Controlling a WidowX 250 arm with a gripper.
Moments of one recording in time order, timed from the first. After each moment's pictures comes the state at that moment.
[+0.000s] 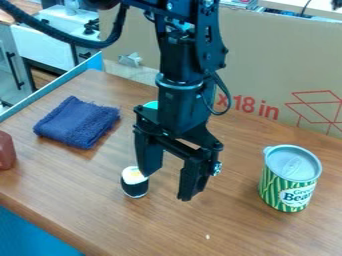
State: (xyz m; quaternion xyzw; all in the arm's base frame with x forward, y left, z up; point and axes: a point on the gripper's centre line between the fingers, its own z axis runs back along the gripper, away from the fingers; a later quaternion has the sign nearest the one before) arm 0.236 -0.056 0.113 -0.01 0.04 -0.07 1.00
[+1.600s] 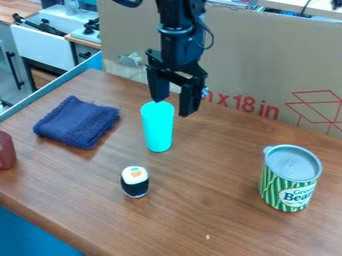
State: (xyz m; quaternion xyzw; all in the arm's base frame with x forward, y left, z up) arm 0.357 0.019 0.110 0.01 -0.03 -0.10 0.99
